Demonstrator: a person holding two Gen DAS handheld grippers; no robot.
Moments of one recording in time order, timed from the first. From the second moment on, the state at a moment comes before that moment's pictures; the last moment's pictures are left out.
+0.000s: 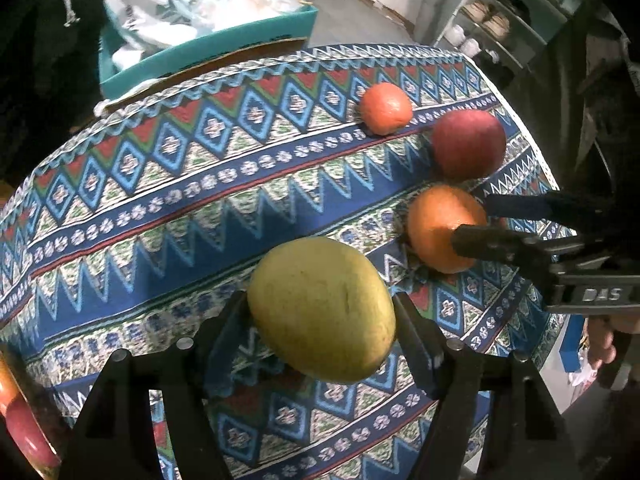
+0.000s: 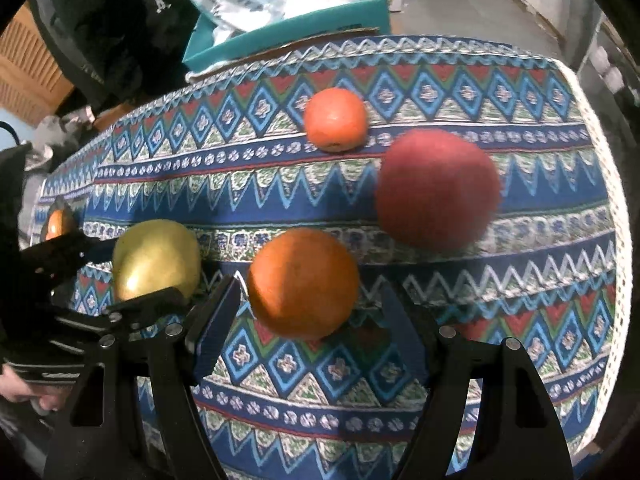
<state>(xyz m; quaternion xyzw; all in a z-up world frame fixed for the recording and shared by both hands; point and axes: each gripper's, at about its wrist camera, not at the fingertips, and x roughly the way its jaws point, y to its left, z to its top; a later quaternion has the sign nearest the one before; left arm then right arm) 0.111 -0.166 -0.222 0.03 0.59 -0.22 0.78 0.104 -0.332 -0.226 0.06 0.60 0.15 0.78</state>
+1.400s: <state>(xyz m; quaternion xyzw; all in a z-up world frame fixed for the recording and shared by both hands) 0.106 -0.140 -0.214 -0.01 0.60 -0.21 0.77 0.097 -0.294 -0.212 0.04 0.58 0.14 0.80</state>
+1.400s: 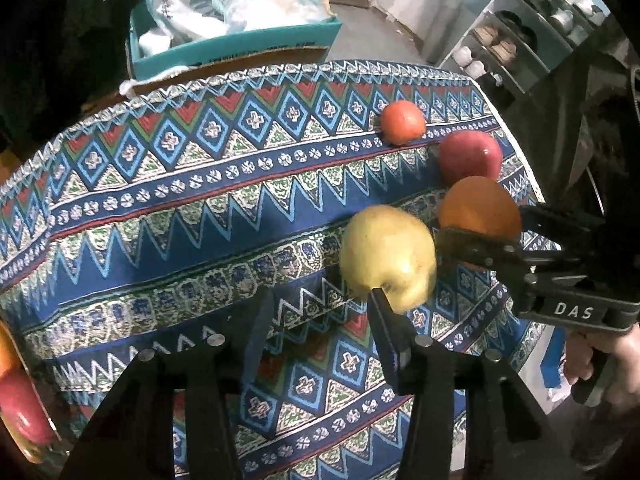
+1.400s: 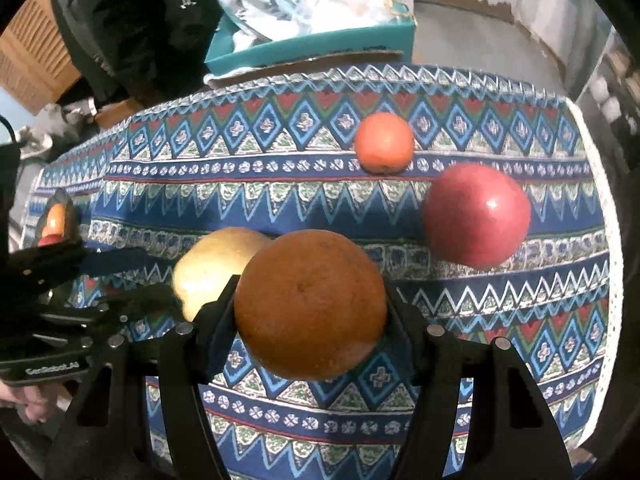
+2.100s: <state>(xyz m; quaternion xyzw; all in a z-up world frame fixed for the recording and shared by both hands) 0.113 -0.137 -0.210 0.02 0.61 -0.16 0.77 0.101 -0.326 -0.214 0.08 0.58 0.14 0.80</state>
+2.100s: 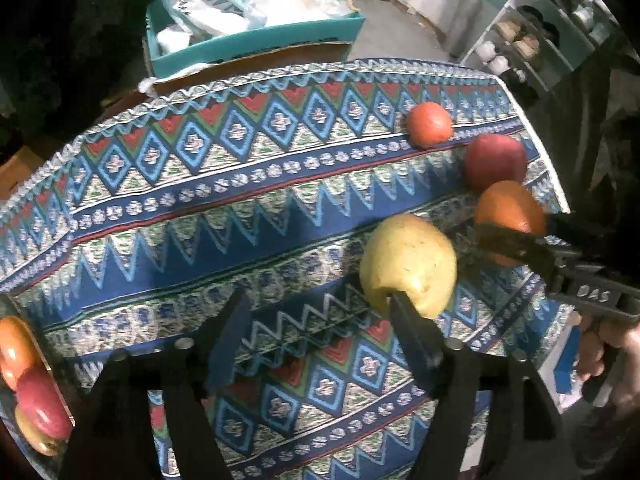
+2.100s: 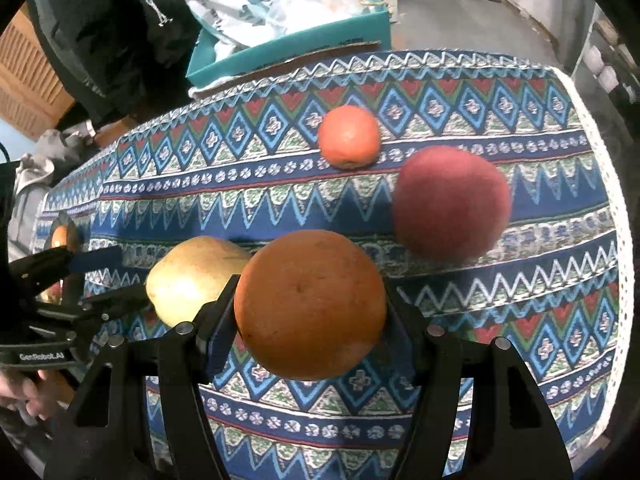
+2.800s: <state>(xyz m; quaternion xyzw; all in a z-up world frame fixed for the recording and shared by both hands) 0.096 -0.123 -0.192 0.09 0.60 -0.11 0.78 0.097 -0.337 -0.201 0.08 0.57 0.13 0.81</state>
